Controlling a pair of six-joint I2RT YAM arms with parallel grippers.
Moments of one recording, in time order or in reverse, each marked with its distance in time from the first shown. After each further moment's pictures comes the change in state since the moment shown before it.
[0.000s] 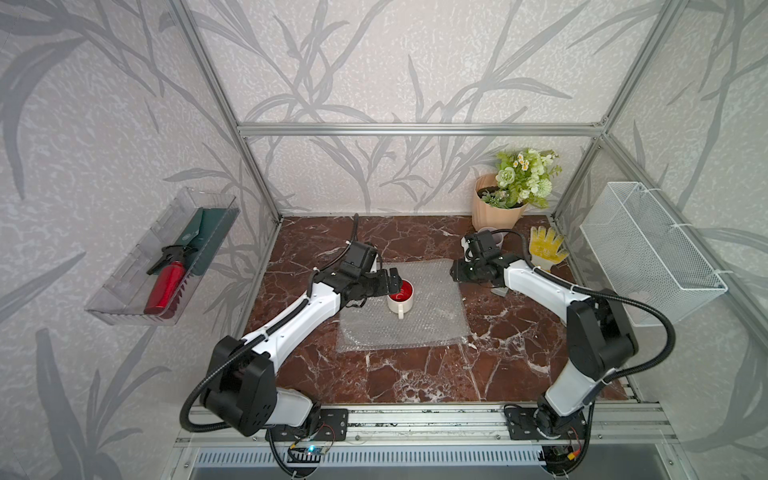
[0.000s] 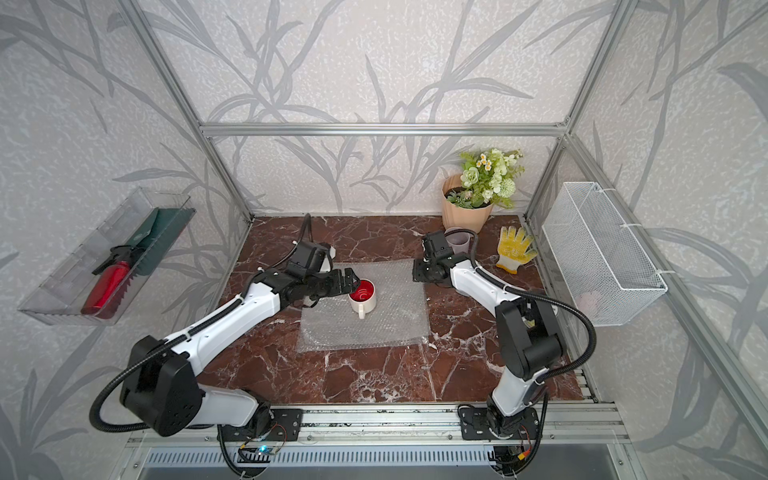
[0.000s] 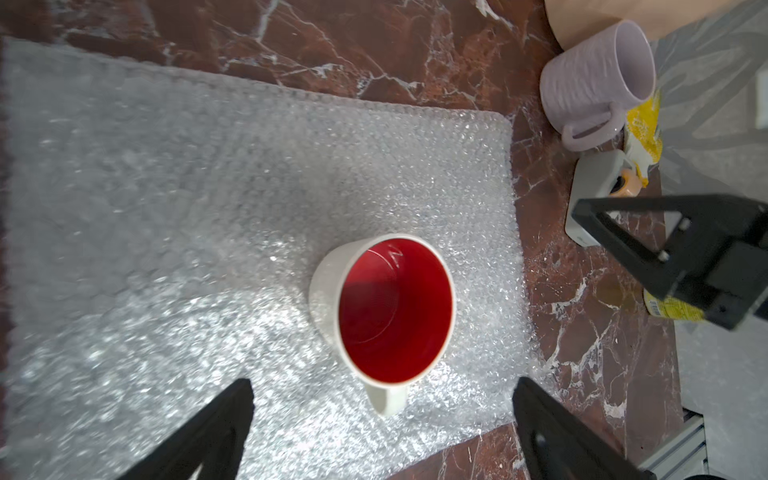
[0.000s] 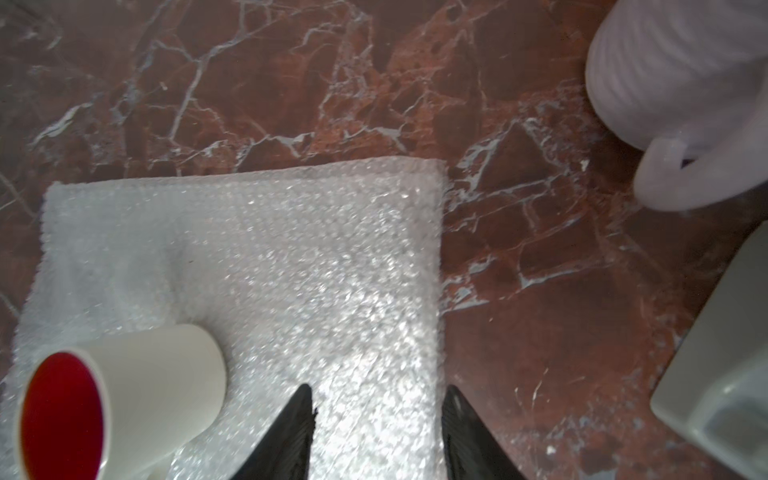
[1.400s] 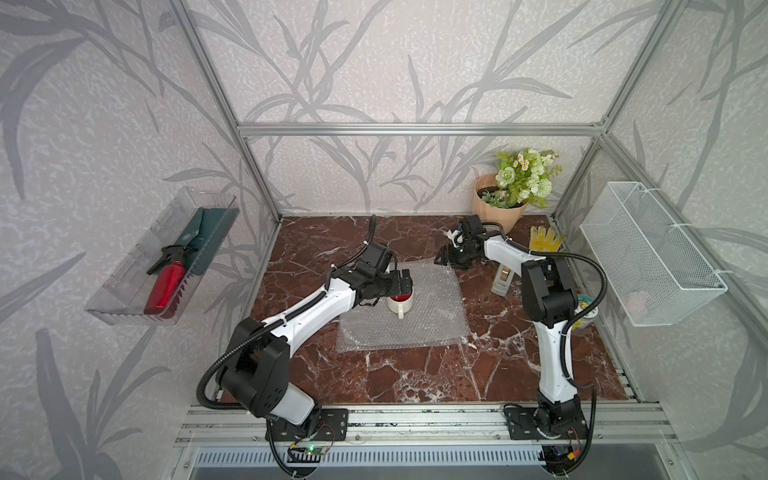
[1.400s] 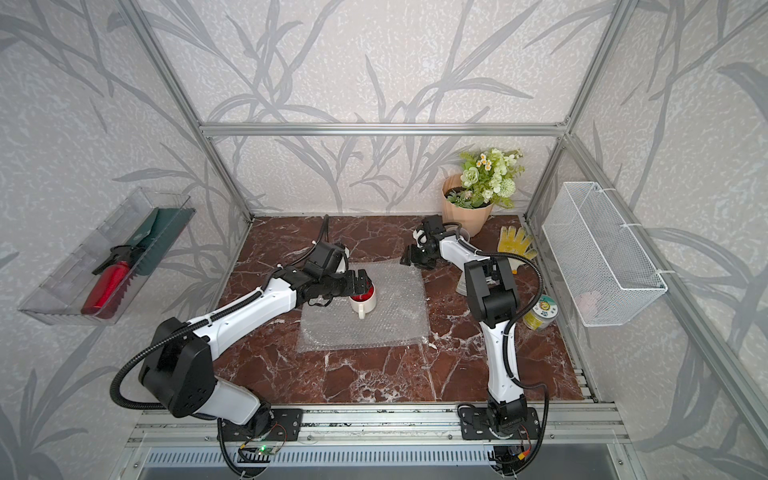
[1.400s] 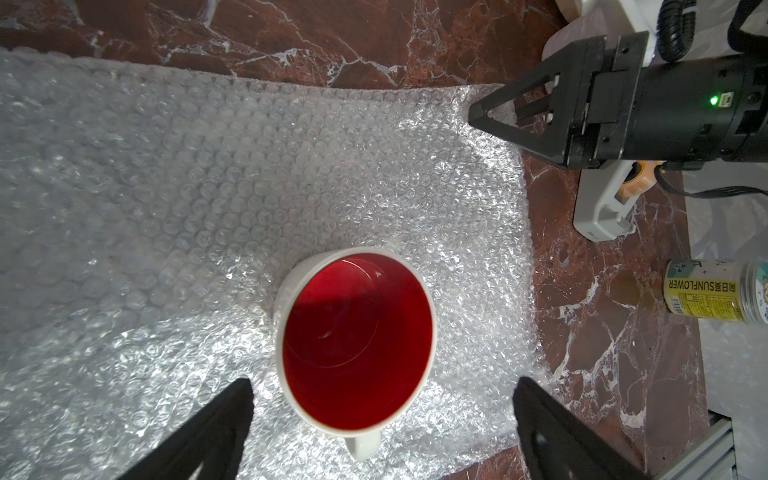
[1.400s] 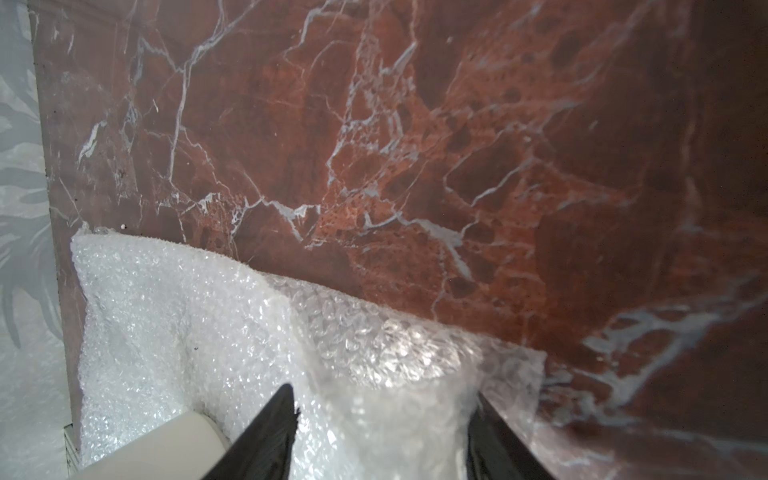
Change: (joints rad) left arm -0.055 0.058 0.003 0.040 -0.064 -0.036; right arm -0.091 0.425 0.405 -0.069 -0.350 -0.033
